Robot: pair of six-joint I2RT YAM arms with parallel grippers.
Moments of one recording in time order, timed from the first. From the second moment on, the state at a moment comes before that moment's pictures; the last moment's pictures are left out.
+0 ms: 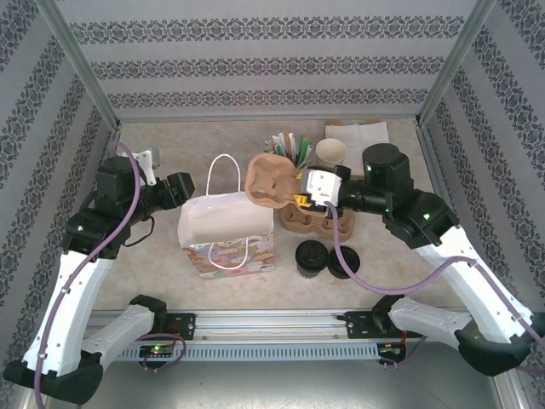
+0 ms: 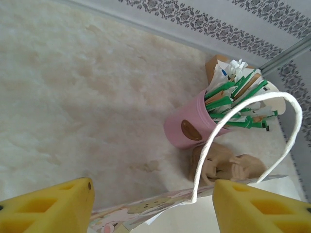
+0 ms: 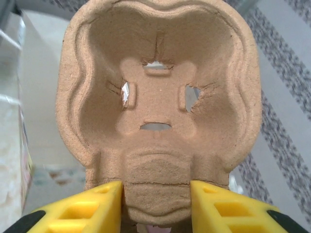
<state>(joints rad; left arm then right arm) -0.20 0.89 1.23 -0.91 0.17 -0.51 0.66 1.06 1.35 -0.72 -0.44 -0.77</state>
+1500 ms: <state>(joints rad) -0.18 0.68 1.14 -0.98 -0.02 -0.50 0.87 1.52 1.54 -0.51 -0.62 -0.47</state>
